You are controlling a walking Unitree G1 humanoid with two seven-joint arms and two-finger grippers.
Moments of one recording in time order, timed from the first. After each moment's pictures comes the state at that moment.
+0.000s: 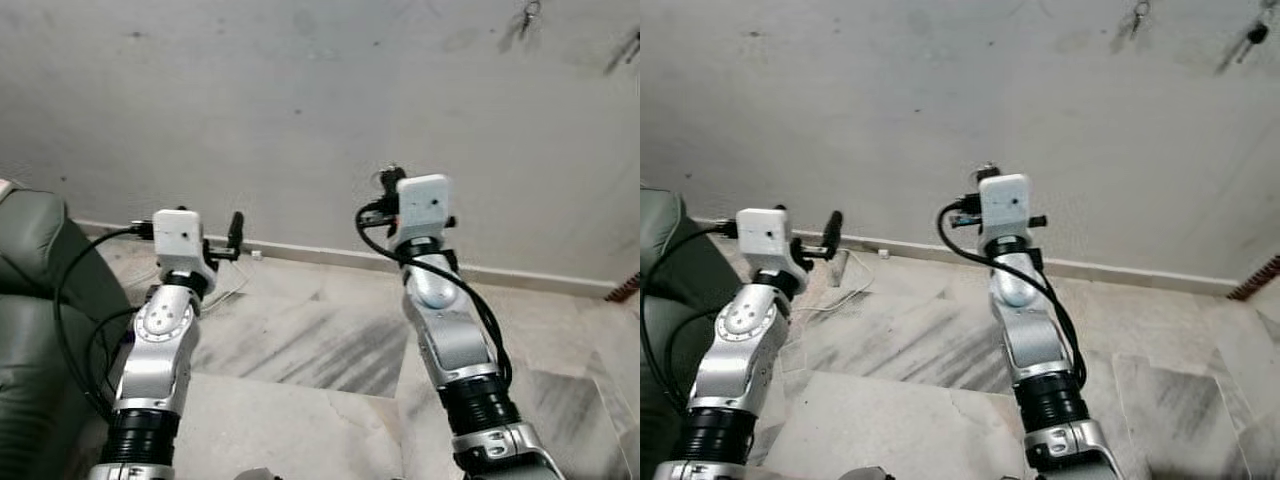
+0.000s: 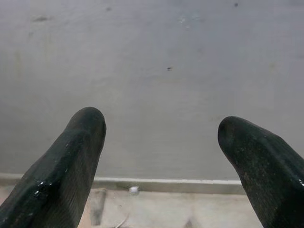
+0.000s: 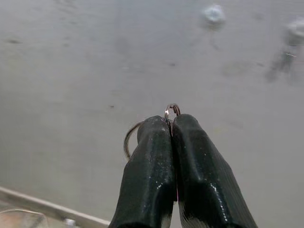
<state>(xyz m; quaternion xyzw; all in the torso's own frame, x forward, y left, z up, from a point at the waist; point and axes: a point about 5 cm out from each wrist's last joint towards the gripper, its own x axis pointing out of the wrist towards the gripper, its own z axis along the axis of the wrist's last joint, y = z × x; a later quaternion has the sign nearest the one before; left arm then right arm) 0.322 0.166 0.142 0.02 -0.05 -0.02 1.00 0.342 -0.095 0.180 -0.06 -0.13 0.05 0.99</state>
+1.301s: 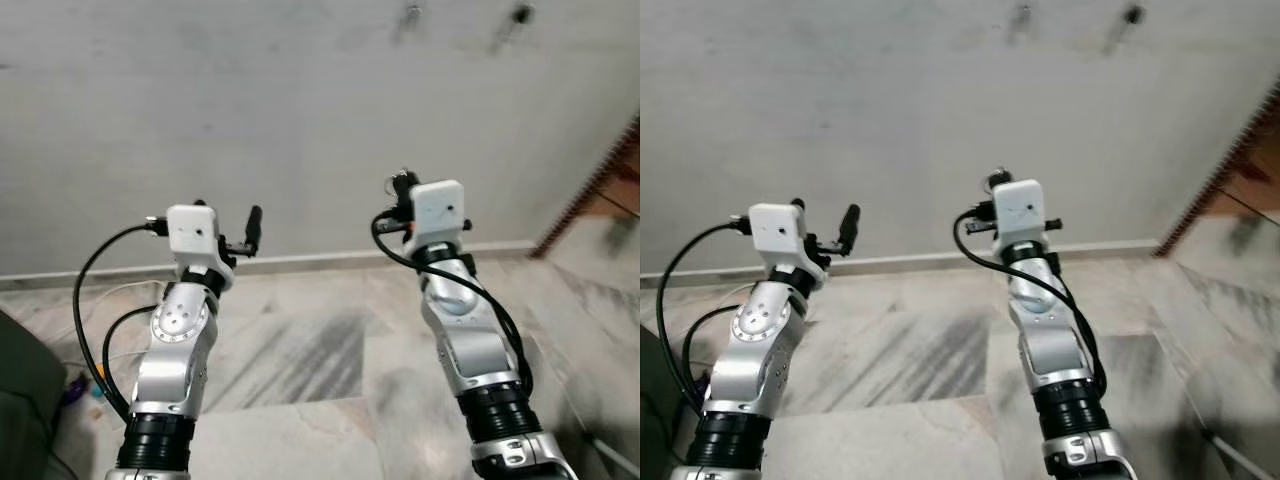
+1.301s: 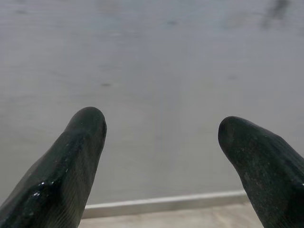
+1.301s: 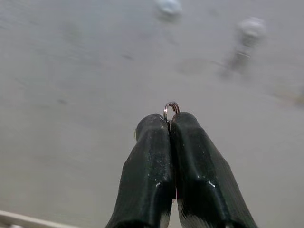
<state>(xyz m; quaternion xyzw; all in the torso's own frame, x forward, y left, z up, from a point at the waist) 0.316 0.153 0.149 -0.02 -0.06 -0.05 1.00 0.336 -0.100 0.178 -0.07 -0.14 0.08 0.98</state>
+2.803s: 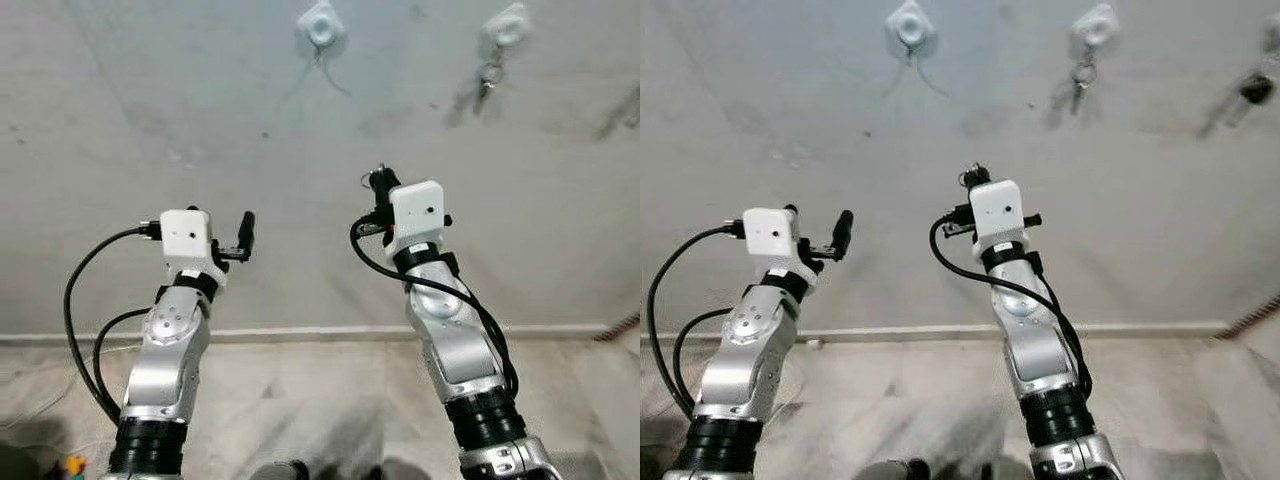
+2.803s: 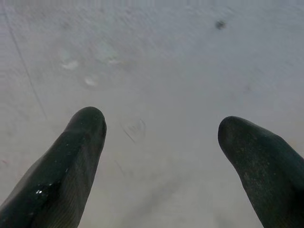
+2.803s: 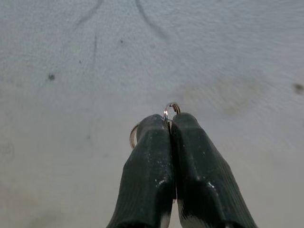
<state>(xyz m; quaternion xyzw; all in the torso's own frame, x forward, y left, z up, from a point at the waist) 0.315 0.151 0.145 -0.02 -0.04 -0.05 1.00 0.328 -0.089 0.178 -0.08 -0.16 0.10 0.98</state>
